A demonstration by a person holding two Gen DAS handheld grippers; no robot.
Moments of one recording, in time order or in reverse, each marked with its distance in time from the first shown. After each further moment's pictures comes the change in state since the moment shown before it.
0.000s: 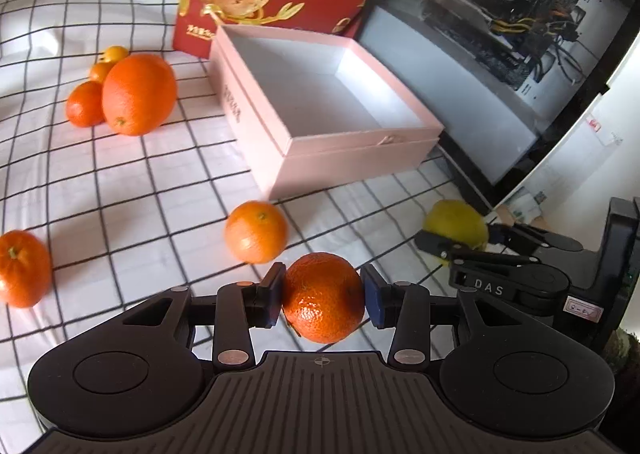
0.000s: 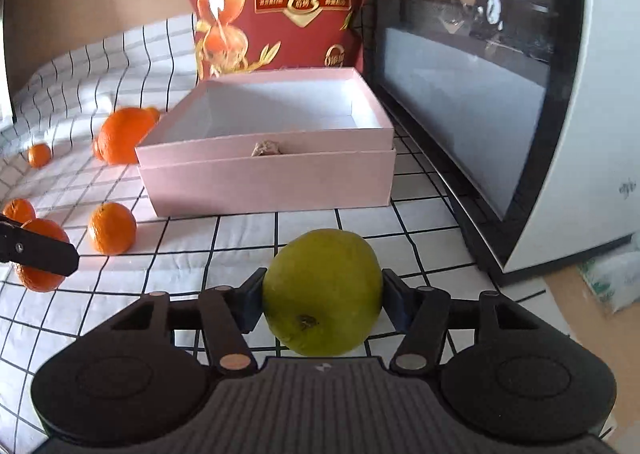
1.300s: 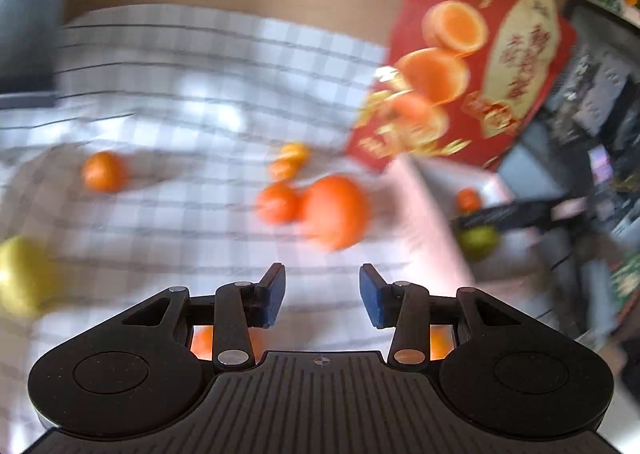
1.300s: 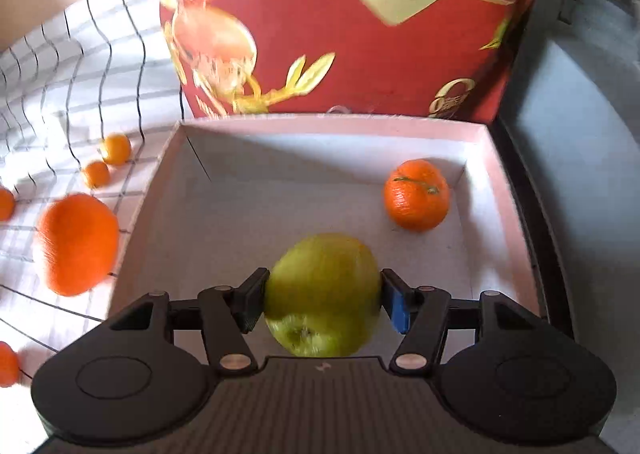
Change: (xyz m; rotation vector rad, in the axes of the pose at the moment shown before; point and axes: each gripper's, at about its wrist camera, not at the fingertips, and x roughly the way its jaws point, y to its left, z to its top) left arm -0.085 0.083 0.025 -0.209 -0.206 0.324; right arm 0.147 0.039 0.171 -0.040 0.257 0.099
